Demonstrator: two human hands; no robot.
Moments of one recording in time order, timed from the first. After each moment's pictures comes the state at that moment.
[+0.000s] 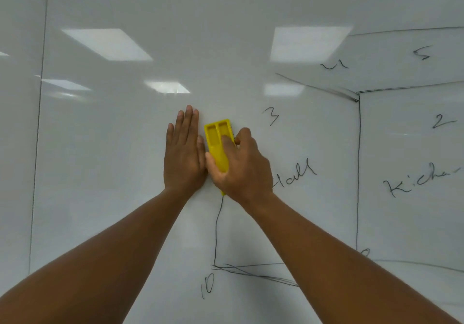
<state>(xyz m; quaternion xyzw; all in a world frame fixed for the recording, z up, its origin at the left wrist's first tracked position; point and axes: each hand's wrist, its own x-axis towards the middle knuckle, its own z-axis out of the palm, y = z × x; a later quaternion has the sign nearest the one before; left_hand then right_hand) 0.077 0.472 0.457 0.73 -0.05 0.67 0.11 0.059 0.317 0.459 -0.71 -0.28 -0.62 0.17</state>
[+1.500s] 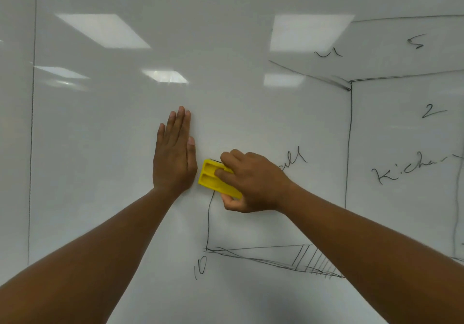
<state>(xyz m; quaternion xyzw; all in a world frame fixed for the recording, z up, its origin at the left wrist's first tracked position) 0.078 0.480 0.428 0.73 -0.05 0.67 0.08 0.076 0.258 0.446 -0.62 -0.54 -0.56 -0.13</state>
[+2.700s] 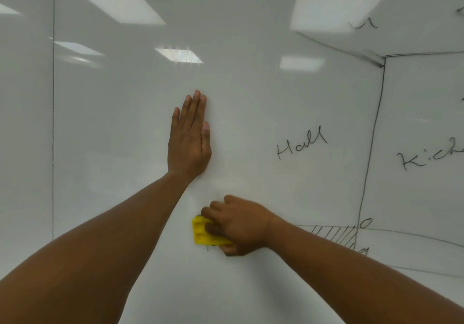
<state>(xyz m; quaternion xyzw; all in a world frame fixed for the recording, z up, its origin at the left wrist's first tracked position) 0.077 0.480 0.405 0.74 -0.04 0.66 0.10 0.064 0.292 0.343 -0.65 -0.63 -0.30 -0.29</state>
